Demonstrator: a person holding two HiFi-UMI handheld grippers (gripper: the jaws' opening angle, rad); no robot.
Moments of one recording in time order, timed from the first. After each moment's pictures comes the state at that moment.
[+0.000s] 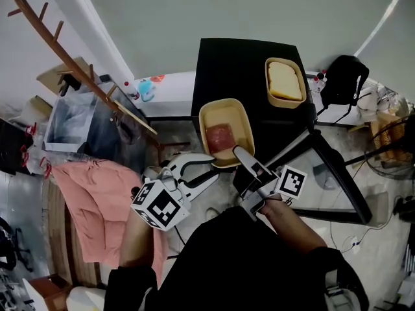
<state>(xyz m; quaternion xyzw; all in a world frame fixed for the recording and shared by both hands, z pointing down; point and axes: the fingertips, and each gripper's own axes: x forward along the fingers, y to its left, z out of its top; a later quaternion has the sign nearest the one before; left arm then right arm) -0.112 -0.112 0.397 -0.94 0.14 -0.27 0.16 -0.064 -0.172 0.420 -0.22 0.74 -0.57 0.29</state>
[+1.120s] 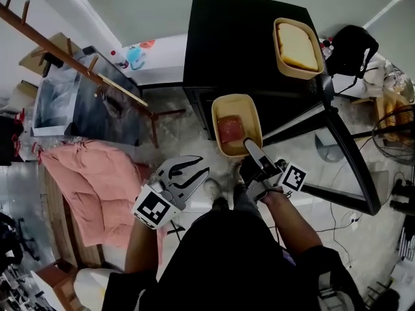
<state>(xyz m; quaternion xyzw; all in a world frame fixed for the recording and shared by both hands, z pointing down) -0.138 -0.087 0.479 -0.96 0.22 -0.18 -0.03 -0.027 -0.152 0.530 -0.28 0.69 -0.59 0.31</state>
